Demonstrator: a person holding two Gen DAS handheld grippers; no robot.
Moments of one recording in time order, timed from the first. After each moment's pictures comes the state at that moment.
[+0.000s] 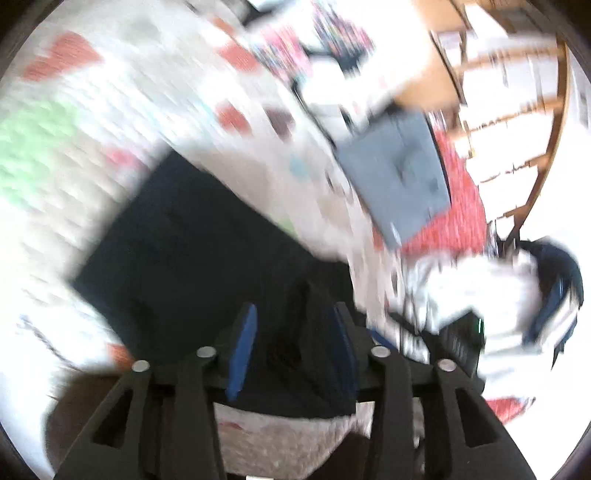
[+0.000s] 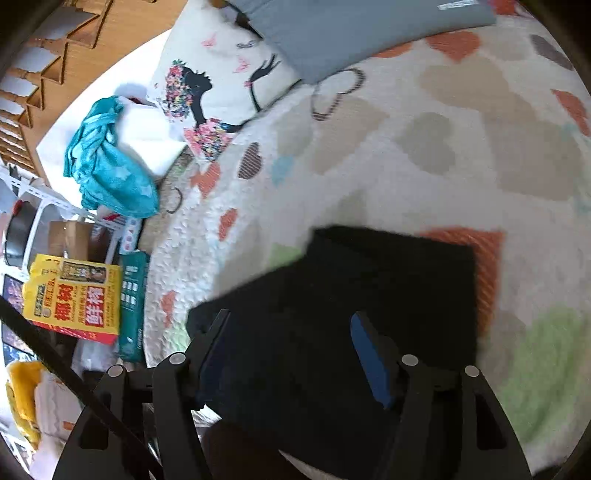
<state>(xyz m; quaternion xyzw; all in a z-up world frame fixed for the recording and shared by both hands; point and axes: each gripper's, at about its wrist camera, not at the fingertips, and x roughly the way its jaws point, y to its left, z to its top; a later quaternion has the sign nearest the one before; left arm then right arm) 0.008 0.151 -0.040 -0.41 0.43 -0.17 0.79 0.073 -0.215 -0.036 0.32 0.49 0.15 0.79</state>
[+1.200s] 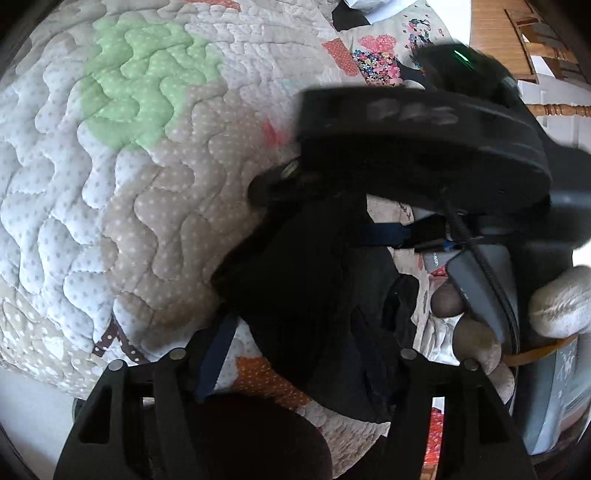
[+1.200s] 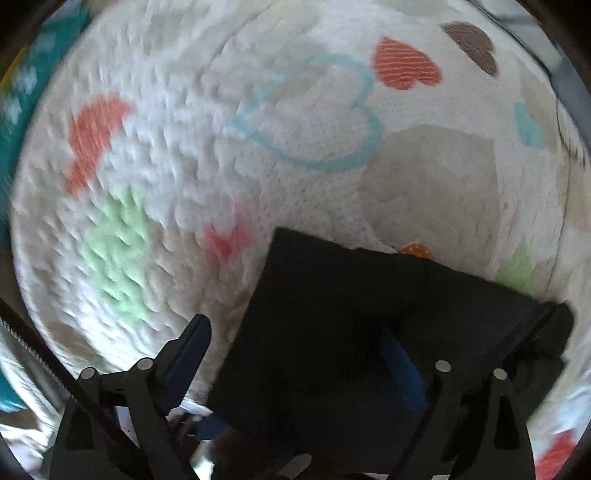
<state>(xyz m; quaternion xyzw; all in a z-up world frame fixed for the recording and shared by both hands) 0.011 0.199 -0.120 -0.45 0.48 -0.12 0.74 0.178 0.148 -0.094 -0.14 0.73 0.11 0.66</state>
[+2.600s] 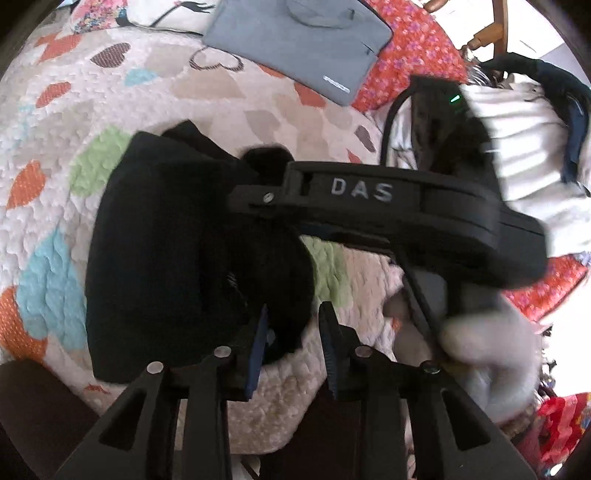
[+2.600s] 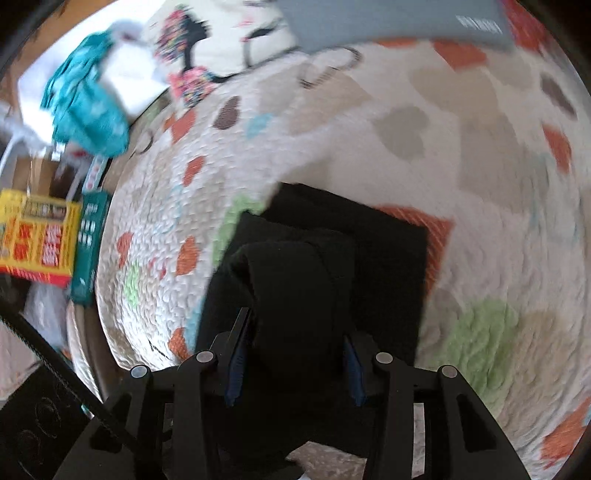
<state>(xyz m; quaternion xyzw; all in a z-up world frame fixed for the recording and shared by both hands) -0.011 -0.100 -0.013 -0.16 0.55 -0.30 0.77 0.062 -0.233 -0.040 0.23 0.56 0.13 0.78</state>
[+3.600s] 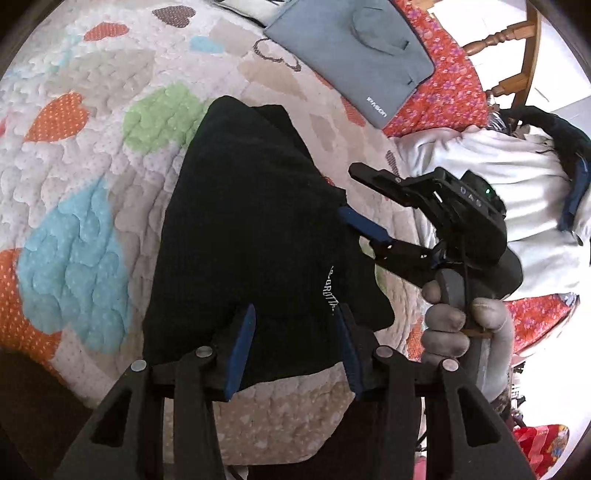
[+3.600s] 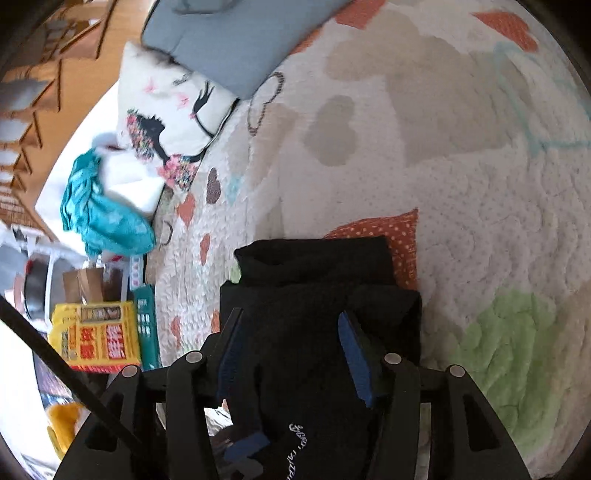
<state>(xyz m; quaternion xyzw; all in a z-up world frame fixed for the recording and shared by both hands) 0.013 -0.041 -0.072 -0.24 0.54 -0.28 0.76 0.073 -0.278 -0.083 0.43 0.48 0.14 0.75</state>
